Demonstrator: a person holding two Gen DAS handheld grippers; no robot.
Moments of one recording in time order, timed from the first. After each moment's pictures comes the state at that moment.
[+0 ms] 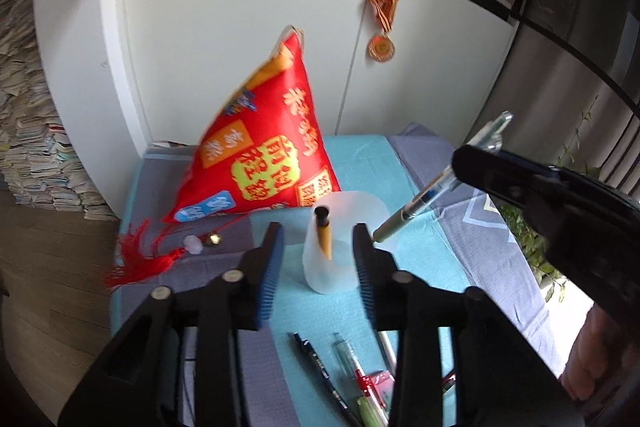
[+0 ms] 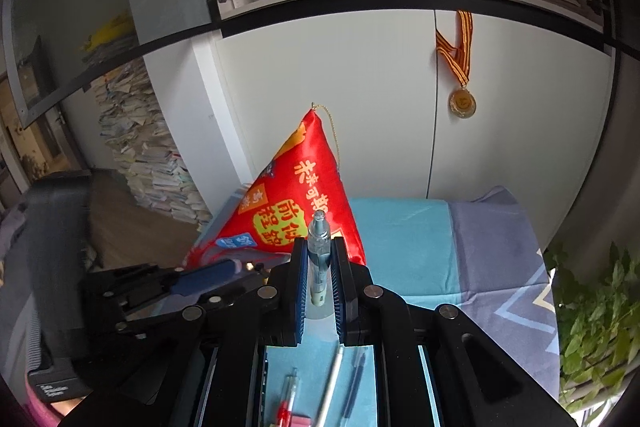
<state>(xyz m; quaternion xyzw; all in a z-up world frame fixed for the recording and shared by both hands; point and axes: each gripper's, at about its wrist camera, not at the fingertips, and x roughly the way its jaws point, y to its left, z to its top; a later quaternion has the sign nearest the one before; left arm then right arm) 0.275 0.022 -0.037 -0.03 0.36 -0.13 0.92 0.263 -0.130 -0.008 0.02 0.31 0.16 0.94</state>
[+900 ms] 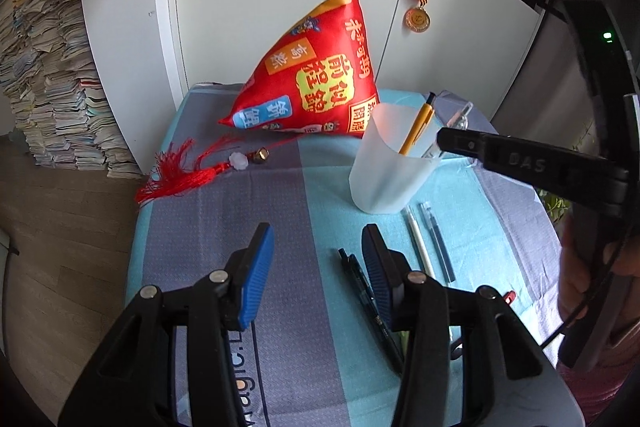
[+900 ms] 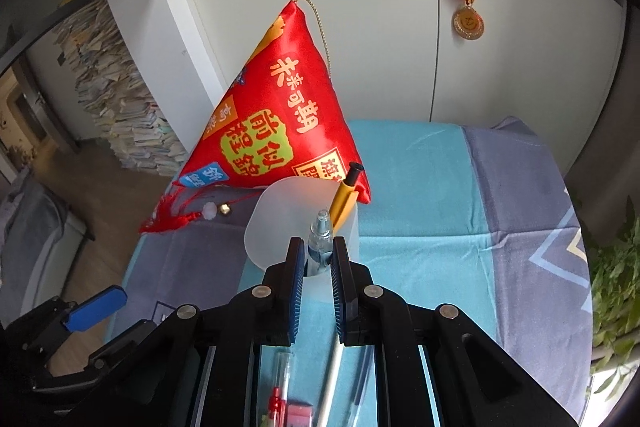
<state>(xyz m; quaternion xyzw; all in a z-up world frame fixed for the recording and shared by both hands) 0.227 0.051 -0.091 -0.03 0.40 -0.09 0.91 0.289 -0.118 -0.075 0.03 0.41 0.14 0.90</state>
